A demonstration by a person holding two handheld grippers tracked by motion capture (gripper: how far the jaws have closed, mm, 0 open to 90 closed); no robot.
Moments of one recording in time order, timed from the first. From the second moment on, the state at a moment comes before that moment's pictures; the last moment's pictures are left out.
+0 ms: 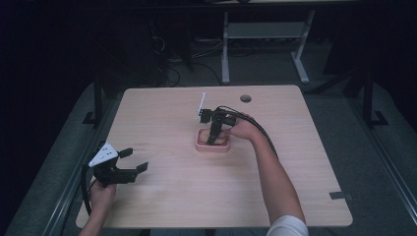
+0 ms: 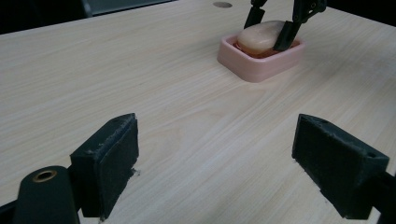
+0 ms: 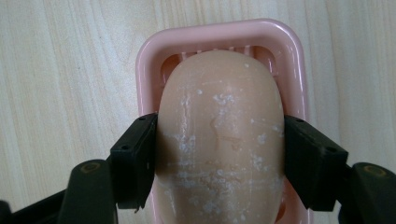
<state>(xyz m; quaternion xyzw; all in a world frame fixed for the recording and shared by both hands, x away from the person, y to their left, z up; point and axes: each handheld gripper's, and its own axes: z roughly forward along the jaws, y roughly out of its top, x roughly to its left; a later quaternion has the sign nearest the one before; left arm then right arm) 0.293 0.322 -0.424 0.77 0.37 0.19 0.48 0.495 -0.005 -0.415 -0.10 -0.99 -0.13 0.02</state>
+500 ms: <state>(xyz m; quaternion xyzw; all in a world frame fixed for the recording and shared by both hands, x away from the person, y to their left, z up) 0.294 0.322 -0.424 0.77 0.37 0.19 0.48 0.494 -0.005 -0.414 -0.10 -0.99 -0.13 0.01</state>
